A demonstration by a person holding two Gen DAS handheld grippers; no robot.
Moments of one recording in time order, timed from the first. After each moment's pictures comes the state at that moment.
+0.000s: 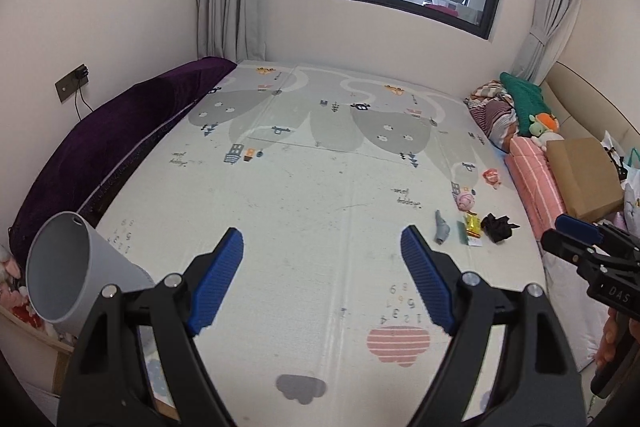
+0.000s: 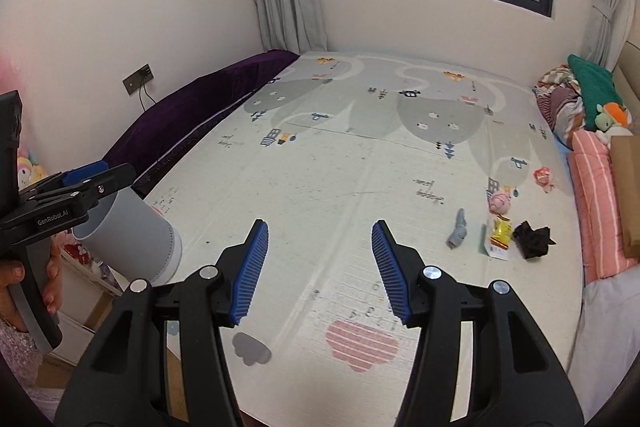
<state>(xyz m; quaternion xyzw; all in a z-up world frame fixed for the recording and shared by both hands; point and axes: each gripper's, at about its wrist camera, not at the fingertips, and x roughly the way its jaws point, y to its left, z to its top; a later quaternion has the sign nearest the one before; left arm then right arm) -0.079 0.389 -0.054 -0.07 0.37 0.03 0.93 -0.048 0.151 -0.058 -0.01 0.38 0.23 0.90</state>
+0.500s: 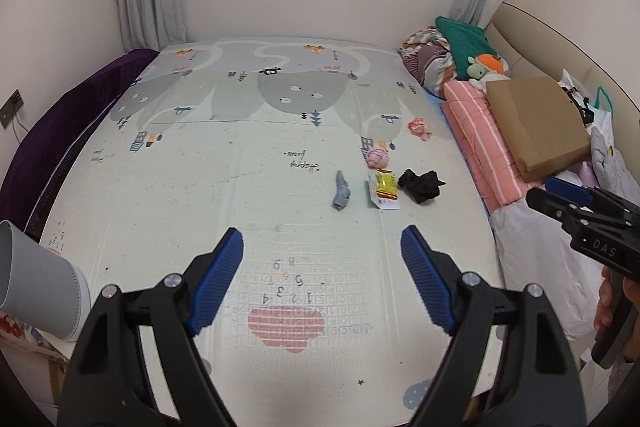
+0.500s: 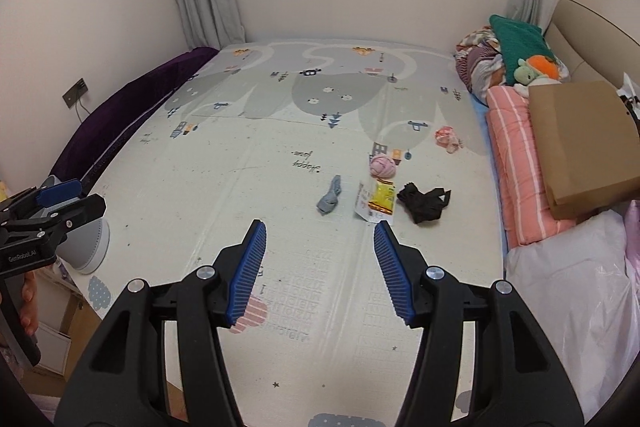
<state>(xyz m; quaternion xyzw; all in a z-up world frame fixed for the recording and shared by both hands) -0.034 0.166 -0.080 -0.03 0.42 -0.05 0.90 -0.022 -0.082 -0.080 0.00 0.41 0.13 0.90</state>
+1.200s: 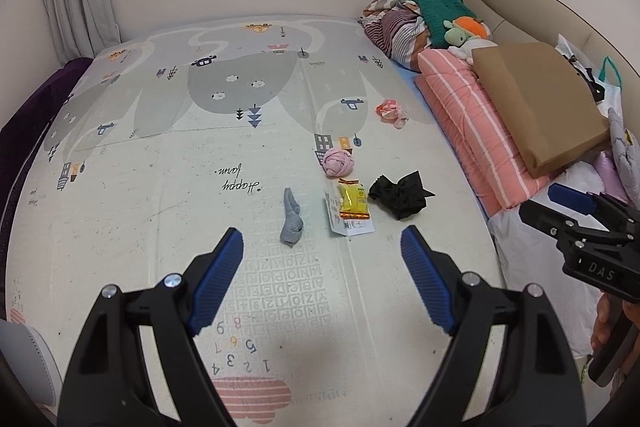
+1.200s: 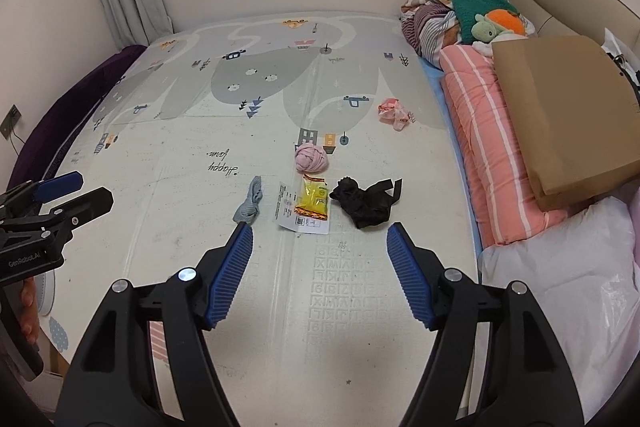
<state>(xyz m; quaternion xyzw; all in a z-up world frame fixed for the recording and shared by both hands) 0.133 0.070 -0.175 0.00 0.46 -0.11 0.88 0.113 -0.155 -0.170 0.02 0.46 0.04 0.89</state>
